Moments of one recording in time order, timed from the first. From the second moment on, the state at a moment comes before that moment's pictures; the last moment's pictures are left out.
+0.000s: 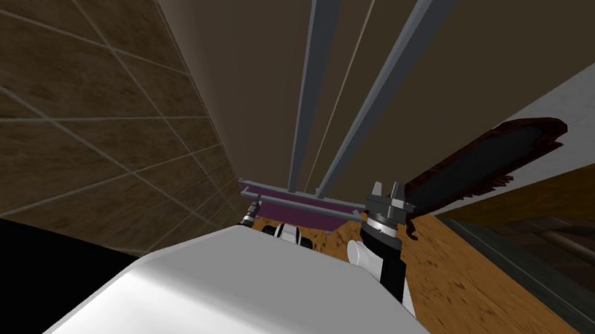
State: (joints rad) left arm 0.11 0.11 0.02 -0.66 0.04 -1.06 0.02; right arm 0.46 -0.03 -0.07 -2.33 -0.06 -0.43 -0.16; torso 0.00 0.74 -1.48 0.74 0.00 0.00
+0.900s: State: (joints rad) left arm 0.04 0.10 0.03 -0.74 0.05 -0.89 0.04; right arm 0.46 -0.03 -0.07 -2.33 -0.06 -0.43 -0.16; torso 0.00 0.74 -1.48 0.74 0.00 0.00
